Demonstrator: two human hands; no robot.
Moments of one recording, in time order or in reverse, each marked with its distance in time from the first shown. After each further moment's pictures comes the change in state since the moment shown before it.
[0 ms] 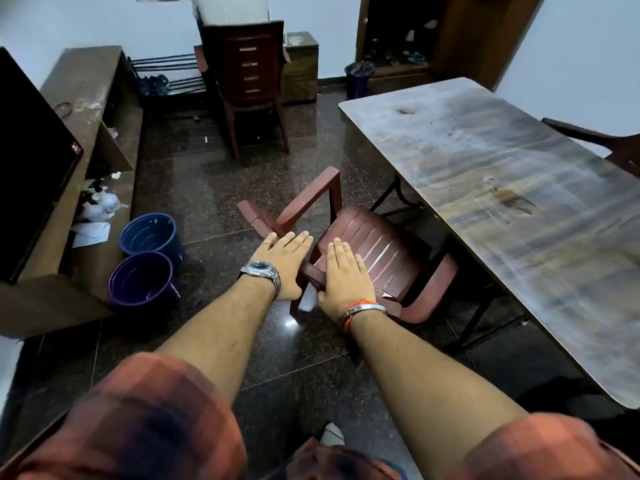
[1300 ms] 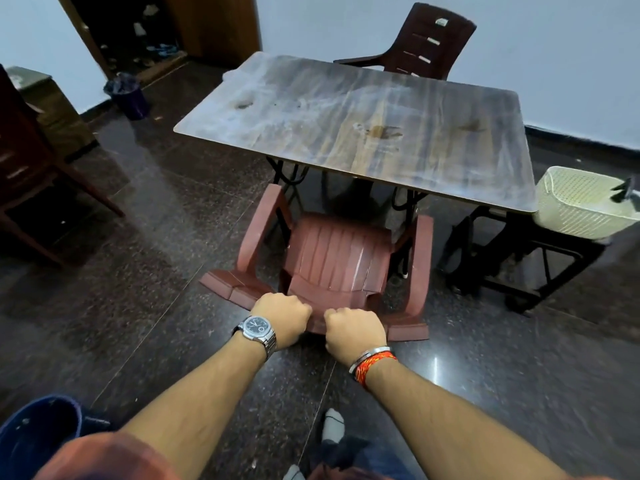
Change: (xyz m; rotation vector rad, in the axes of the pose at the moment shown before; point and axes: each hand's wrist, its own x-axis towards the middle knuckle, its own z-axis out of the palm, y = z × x) left_hand 0.070 -0.133 -0.012 0.407 0.003 0.903; right_hand 0.056 -0.164 0.019 0.073 0.004 0.685
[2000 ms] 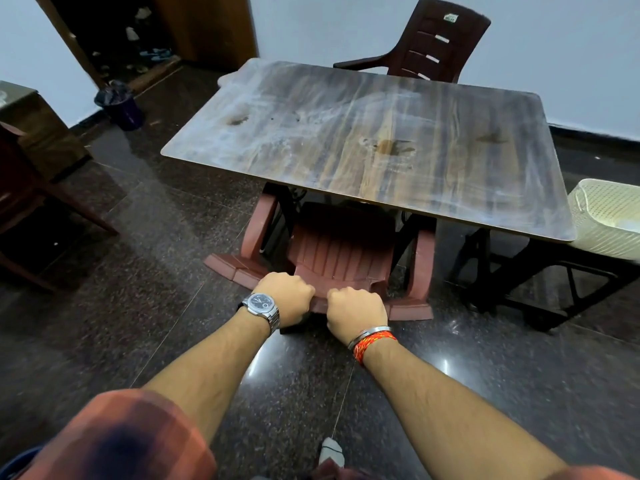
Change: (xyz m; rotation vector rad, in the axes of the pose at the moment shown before) left_hand 0.135 -0.099 -0.031 0.065 0.071 0.061; right_hand 0.152 0.034 -0.033 0.013 0.081 0.087
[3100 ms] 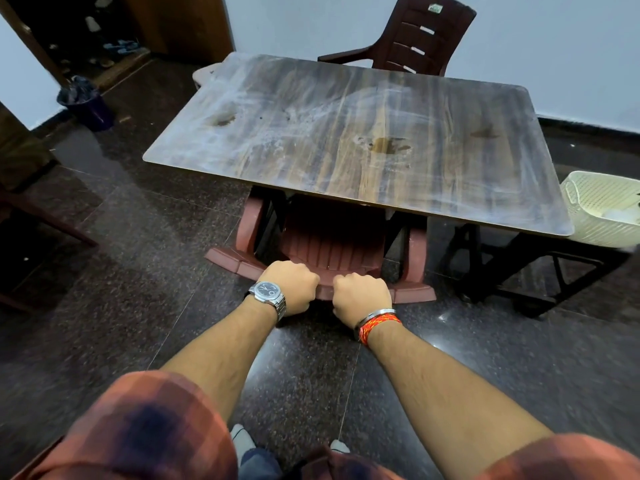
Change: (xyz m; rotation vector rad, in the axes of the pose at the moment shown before) left_hand 0.038 -0.046 -0.004 0.007 0.023 0.044; right_hand 0.056 -0.006 -0.009 -0.053 -0.011 0.070
